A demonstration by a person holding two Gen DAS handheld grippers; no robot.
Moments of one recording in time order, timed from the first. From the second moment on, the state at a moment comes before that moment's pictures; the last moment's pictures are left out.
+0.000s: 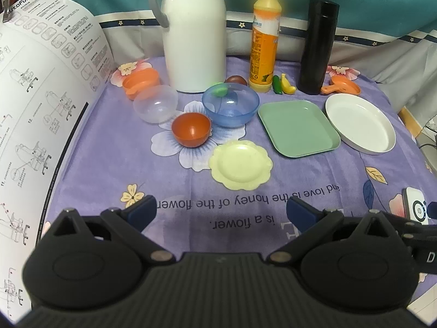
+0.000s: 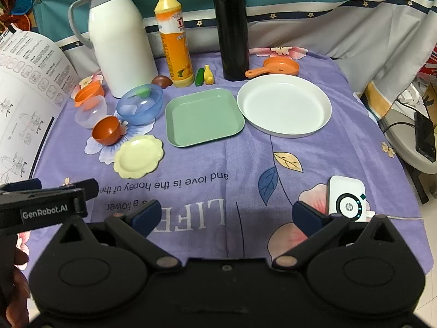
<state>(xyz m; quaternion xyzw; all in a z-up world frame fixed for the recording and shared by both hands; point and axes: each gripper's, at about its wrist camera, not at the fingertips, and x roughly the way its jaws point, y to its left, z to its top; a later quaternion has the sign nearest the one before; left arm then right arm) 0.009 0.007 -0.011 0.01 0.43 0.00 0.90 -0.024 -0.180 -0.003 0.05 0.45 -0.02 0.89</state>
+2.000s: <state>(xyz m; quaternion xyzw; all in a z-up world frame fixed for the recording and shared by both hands) 0.246 -0.214 -0.085 0.11 0.44 -0.21 0.87 0.128 -0.400 -0.115 0.17 0.42 -0.14 0.88</state>
